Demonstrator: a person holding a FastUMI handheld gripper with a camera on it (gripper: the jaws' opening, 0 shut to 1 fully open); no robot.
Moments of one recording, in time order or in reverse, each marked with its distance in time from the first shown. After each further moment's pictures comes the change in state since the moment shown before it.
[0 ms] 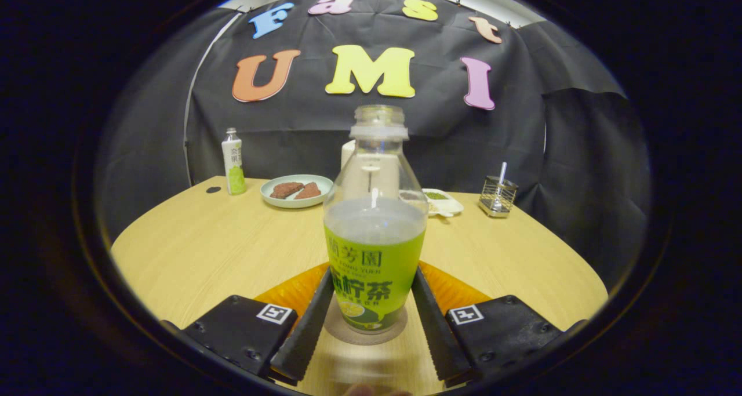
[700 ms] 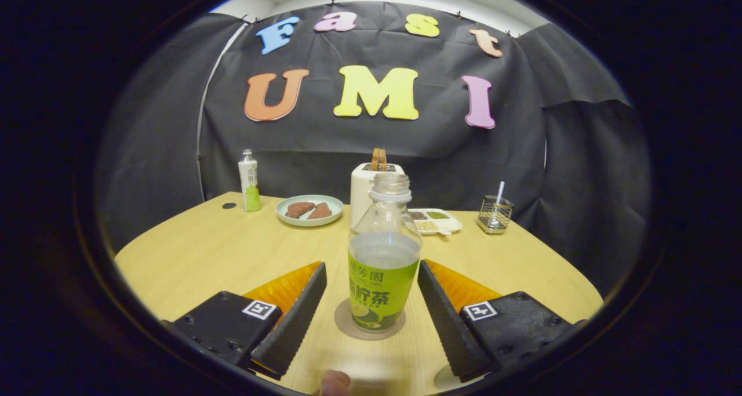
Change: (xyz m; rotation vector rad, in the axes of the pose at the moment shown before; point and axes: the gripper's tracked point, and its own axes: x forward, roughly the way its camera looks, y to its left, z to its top) arm -0.049 0.000 0.019 0.007 -0.089 0.035
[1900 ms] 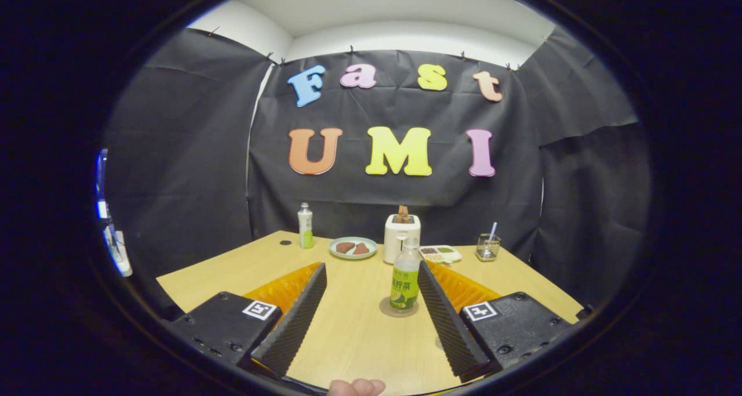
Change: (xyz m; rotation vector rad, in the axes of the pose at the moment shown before) arm -0.219 0.035 0.031 0.002 -0.199 0.109
